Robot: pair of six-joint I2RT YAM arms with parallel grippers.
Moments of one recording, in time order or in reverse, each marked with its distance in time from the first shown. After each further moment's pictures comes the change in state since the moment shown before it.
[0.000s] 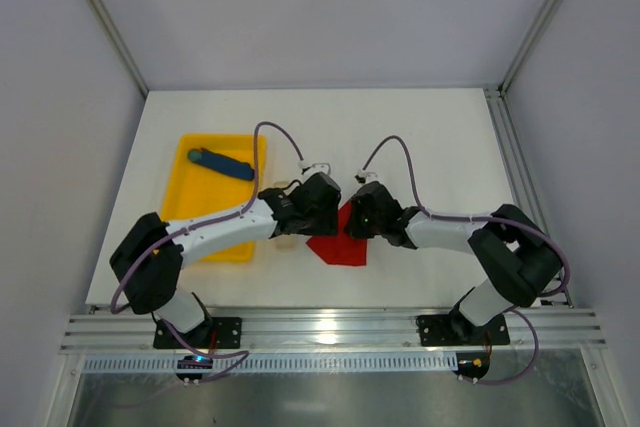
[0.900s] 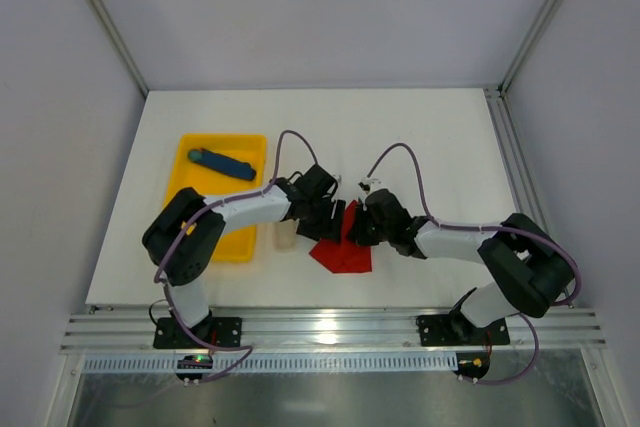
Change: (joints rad) left arm 0.137 0.226 0.031 0.037 0.363 0.283; right arm -0.004 -0.084 -0.119 0.086 -0.071 -0.038
